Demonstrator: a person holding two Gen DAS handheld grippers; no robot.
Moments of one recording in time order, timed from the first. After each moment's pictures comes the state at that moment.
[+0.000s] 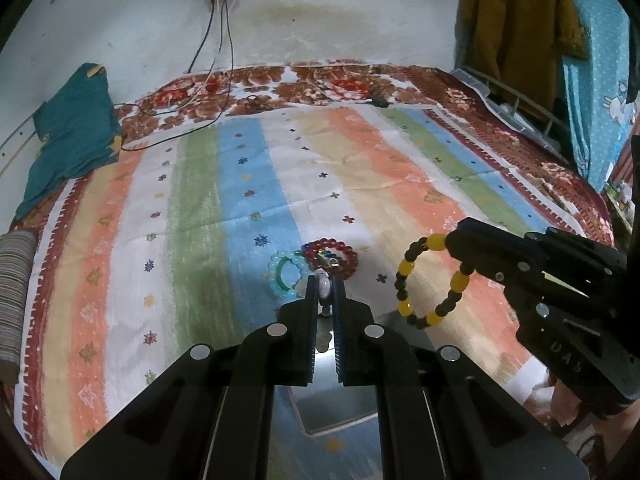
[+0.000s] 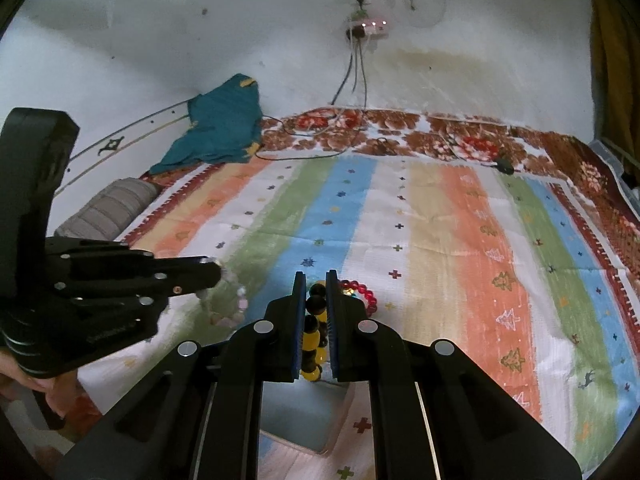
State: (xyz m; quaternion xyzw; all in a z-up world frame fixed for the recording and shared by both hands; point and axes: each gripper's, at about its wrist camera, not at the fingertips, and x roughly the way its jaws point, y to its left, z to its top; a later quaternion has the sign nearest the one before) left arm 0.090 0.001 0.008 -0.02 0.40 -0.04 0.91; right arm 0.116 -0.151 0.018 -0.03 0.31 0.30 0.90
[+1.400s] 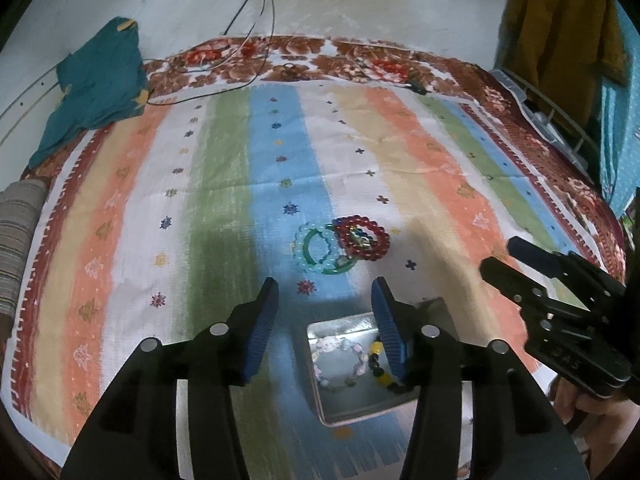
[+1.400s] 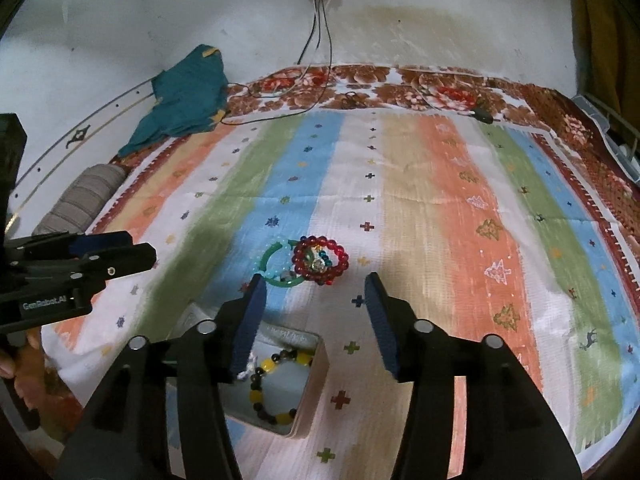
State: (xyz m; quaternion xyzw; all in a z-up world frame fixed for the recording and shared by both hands) left arm 0.101 0.030 -0.012 -0.07 0.45 0.01 0.89; right arm 0.143 -0.165 -0.018 -0.02 0.38 0.25 0.89
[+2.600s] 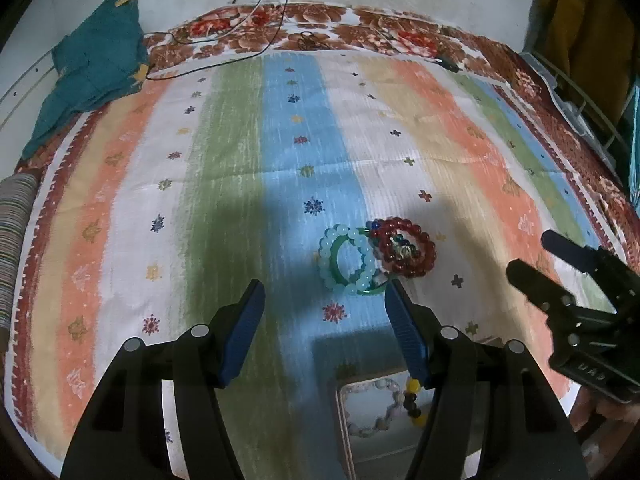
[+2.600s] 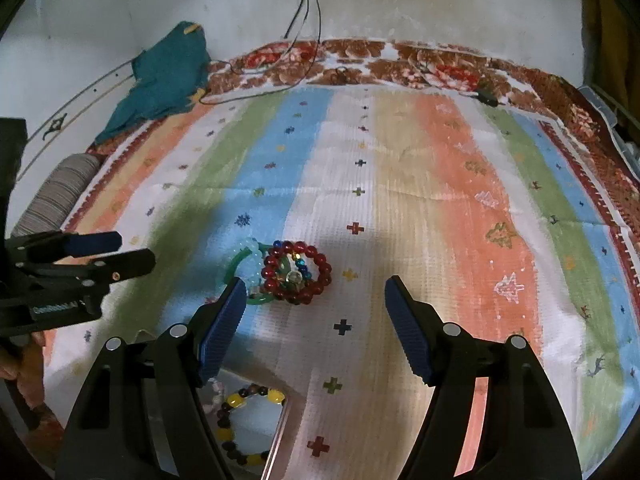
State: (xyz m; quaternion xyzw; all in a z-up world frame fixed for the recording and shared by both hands) left arm 0.165 0.050 -0.051 -0.07 0.49 0.03 0.87; right arm 0.206 -0.142 -0.049 -0.04 0.43 0.23 0.87
